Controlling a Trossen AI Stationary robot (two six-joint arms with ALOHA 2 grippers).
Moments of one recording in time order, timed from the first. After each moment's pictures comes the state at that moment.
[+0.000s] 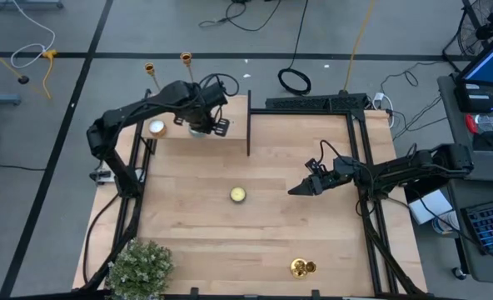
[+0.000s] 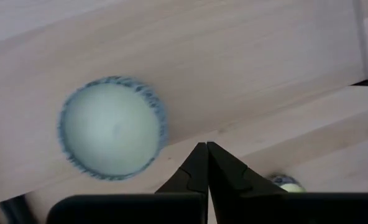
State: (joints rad) left arm 0.47 1.69 1.69 -1.34 -0.05 -0.78; right arm -0.05 1.09 0.18 0.80 -0.34 1.27
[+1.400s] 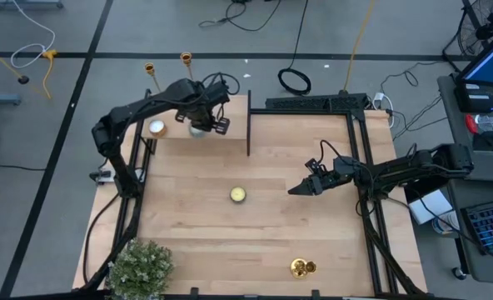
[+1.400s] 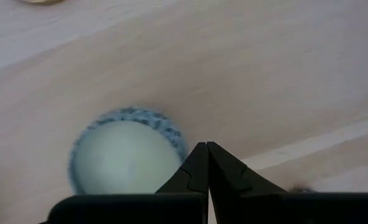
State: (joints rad) left arm 0.52 1.75 1.69 -1.36 -0.06 -0.72; right arm -0.05 1.09 0.18 0.80 -0.34 1.26
